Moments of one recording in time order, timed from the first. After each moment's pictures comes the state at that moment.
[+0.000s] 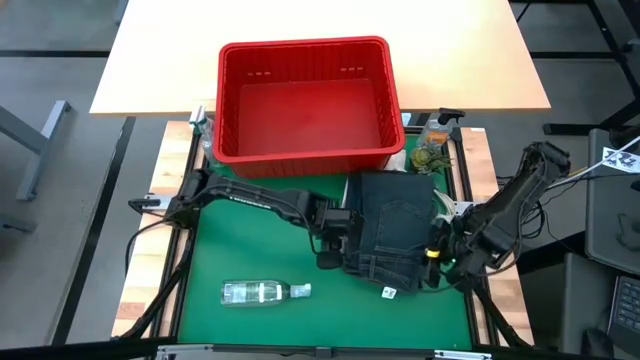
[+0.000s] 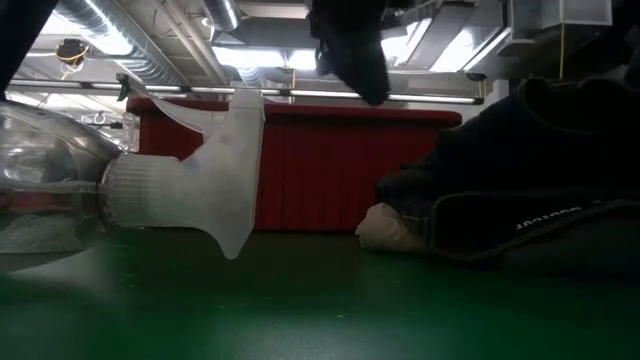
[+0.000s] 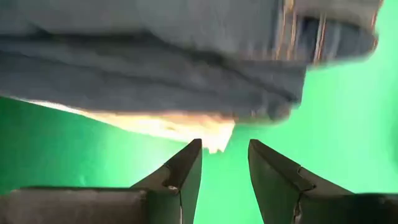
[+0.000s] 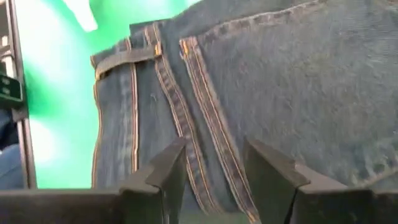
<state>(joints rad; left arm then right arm) -0.16 2.08 1.92 -0.98 -0.07 -0.22 0.81 1.08 0.82 -0.90 0.56 1.24</state>
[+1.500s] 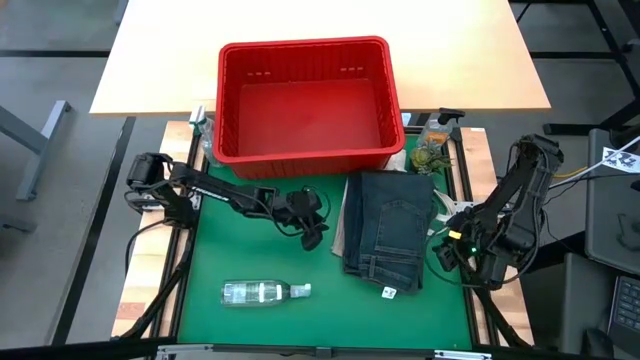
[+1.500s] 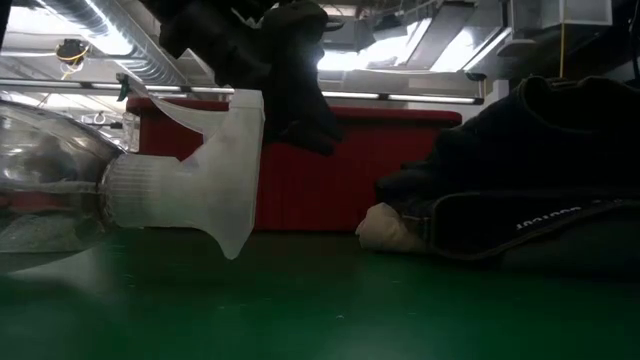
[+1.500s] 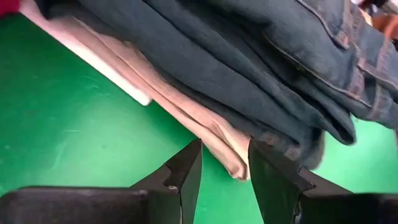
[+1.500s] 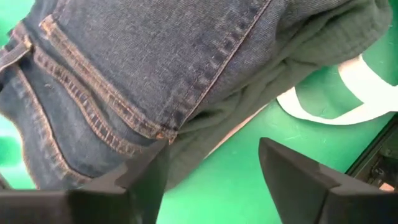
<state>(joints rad) -0.07 1.66 0.96 0.02 -0.08 -0.57 1.02 0.99 0.82 -1.32 0.47 2.04</state>
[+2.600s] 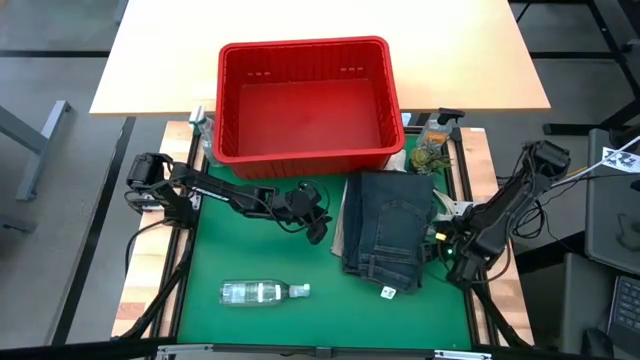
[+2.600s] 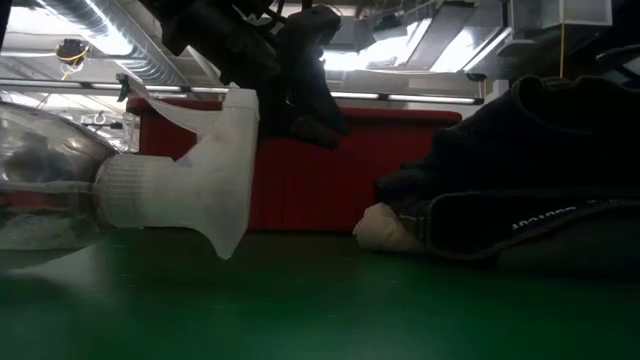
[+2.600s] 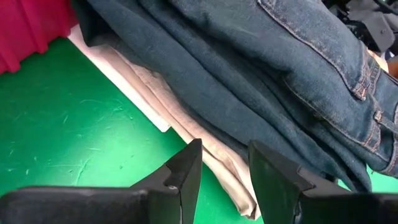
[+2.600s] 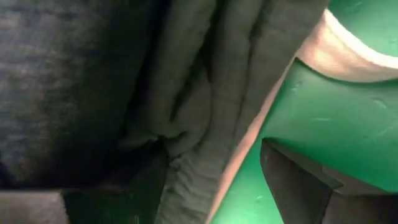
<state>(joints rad) -0.07 1.66 0.96 0.07 -0.22 -0.65 0.90 1.12 0.35 -0.64 0.52 2.33</state>
